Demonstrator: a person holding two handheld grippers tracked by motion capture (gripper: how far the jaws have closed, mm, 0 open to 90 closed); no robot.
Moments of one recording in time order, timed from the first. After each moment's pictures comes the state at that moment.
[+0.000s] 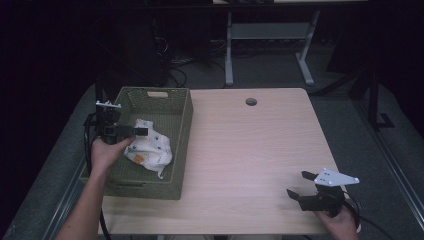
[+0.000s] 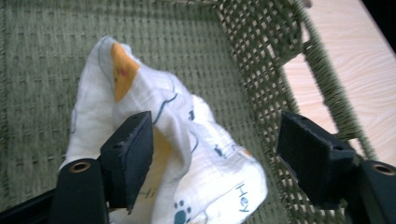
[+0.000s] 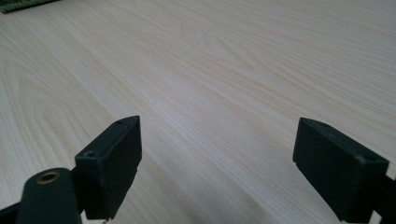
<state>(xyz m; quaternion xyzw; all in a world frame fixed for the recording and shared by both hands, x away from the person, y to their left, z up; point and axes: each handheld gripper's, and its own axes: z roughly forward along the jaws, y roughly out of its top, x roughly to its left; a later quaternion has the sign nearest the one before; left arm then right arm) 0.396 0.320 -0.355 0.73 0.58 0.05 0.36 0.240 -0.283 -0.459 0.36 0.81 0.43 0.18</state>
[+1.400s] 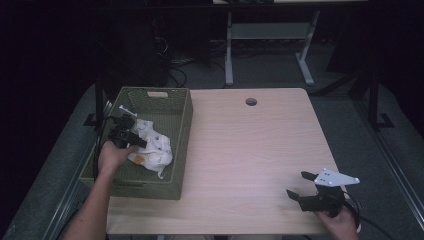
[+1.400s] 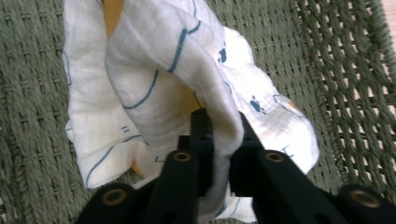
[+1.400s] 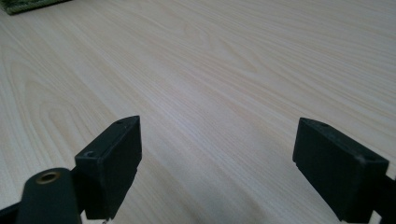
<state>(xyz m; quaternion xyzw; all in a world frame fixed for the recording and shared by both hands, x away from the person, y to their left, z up) 0.408 0.300 -0.381 0.78 0.58 0.03 0.22 0.240 -0.282 -0.458 0.36 0.81 0.44 0.18</state>
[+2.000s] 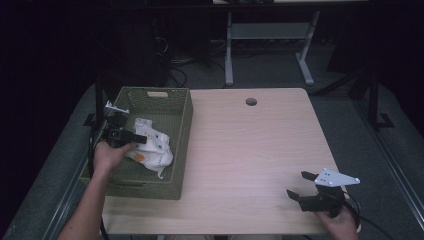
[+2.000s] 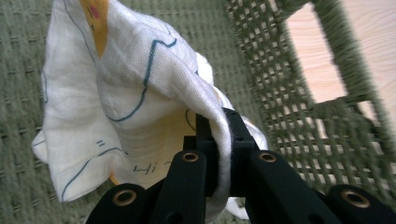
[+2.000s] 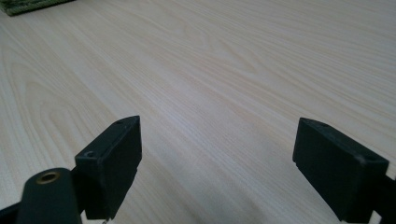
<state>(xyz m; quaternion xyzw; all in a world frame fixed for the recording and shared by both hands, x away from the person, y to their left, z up) 0.394 0.311 -0.363 0.75 0.57 0.00 0.33 0.239 -0.282 -0.458 0.36 0.81 0.44 0.18</state>
